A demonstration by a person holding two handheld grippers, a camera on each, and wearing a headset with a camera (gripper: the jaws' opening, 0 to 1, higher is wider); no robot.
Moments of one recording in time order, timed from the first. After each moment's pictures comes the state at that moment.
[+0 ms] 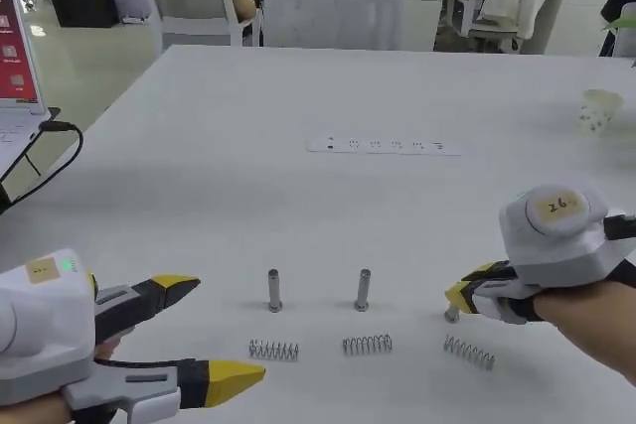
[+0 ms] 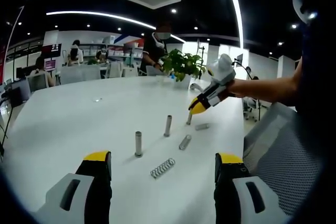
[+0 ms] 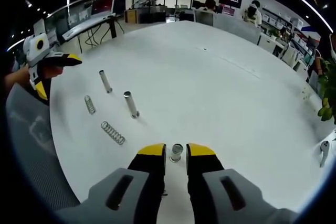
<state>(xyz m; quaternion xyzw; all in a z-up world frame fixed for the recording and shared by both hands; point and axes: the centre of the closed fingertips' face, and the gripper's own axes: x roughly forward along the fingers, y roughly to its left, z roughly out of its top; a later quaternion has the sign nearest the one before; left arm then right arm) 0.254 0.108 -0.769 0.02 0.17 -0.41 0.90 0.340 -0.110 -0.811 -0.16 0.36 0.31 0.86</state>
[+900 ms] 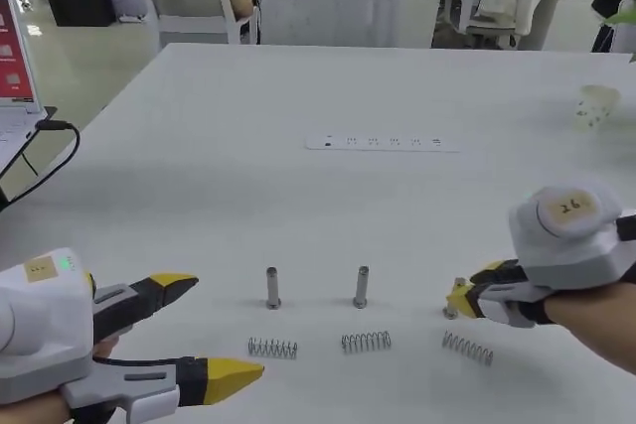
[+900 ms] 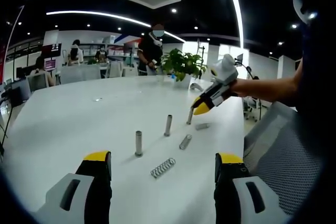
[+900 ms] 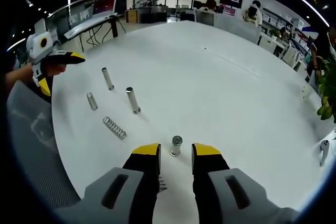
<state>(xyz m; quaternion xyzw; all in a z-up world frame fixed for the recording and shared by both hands) 0.254 0.108 -0.771 0.02 0.17 -0.41 0.89 0.332 -0.118 -0.811 -0.16 0.36 0.32 0.86</state>
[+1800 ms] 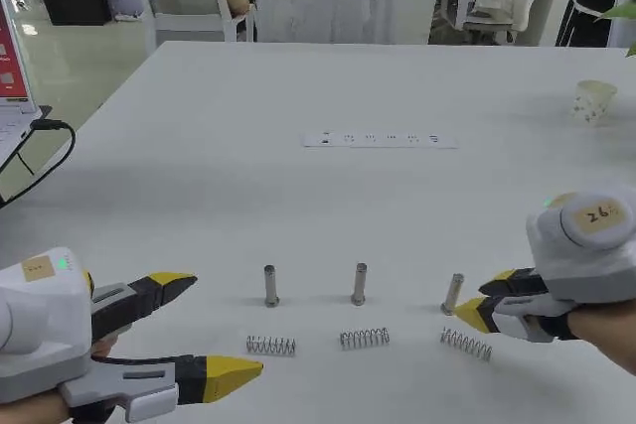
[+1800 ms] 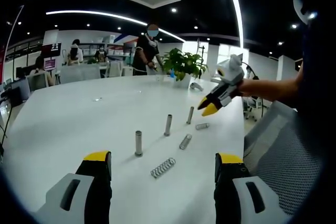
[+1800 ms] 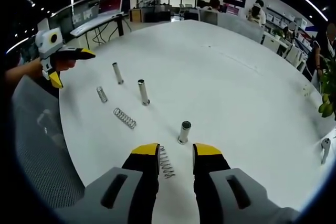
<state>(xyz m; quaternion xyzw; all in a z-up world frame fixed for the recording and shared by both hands) 0.255 0.107 -0.771 0.02 0.17 -0.41 0.89 0.307 -0.124 -0.808 -0.16 0.36 0.33 0.86</state>
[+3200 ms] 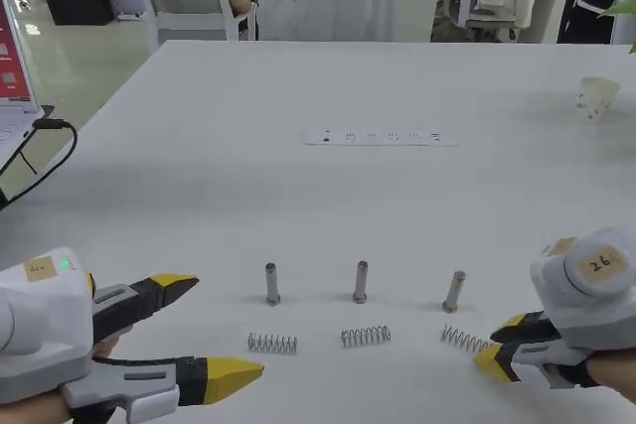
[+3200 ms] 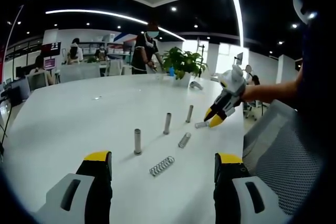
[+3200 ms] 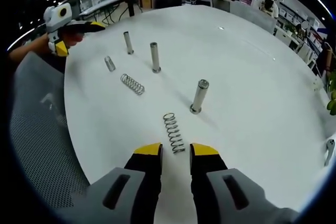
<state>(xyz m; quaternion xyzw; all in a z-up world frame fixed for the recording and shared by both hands) 0.252 0.107 -0.773 0.02 0.18 -0.41 0.89 0.276 -0.135 -0.850 -0.19 0.41 0.37 0.82</state>
